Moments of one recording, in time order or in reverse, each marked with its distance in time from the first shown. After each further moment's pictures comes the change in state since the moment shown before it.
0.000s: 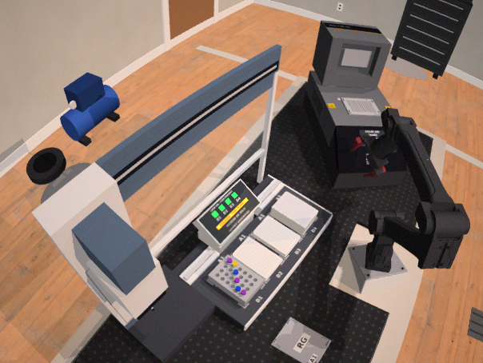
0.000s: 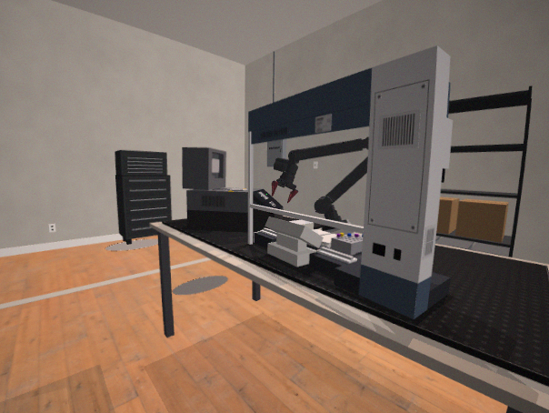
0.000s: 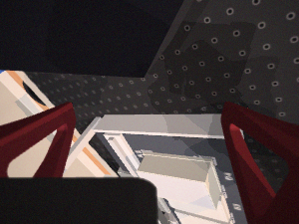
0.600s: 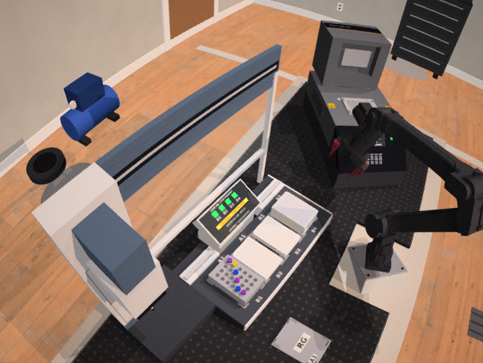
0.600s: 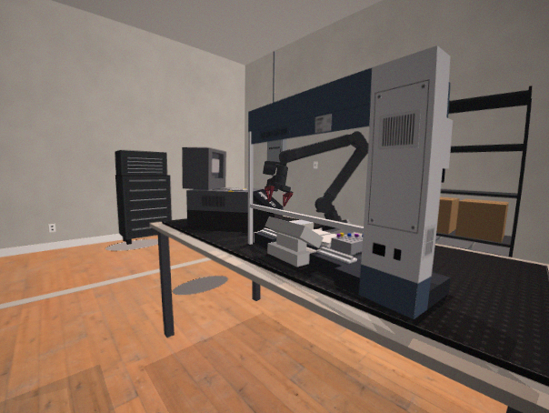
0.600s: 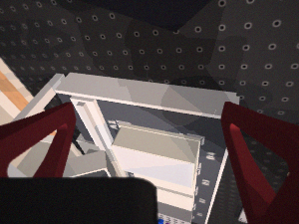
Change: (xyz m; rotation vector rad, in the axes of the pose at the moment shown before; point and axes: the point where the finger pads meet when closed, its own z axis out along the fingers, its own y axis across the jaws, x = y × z) arm 0.051 0.023 0.038 0.150 0.172 -0.243
